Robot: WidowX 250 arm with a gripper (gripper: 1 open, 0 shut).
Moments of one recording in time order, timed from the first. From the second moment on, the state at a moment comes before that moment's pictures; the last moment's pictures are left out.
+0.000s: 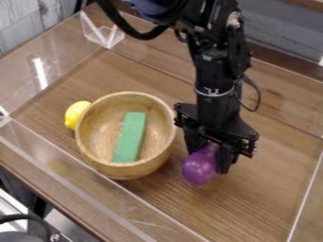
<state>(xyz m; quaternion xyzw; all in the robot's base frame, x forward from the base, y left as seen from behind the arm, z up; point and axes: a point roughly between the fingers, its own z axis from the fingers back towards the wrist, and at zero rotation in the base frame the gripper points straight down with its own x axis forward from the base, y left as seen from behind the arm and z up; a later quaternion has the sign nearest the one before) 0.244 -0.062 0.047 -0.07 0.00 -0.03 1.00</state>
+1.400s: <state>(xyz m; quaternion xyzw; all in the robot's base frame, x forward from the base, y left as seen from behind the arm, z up) 0.246 -0.058 0.042 -0.07 0.01 -0.02 1.00</state>
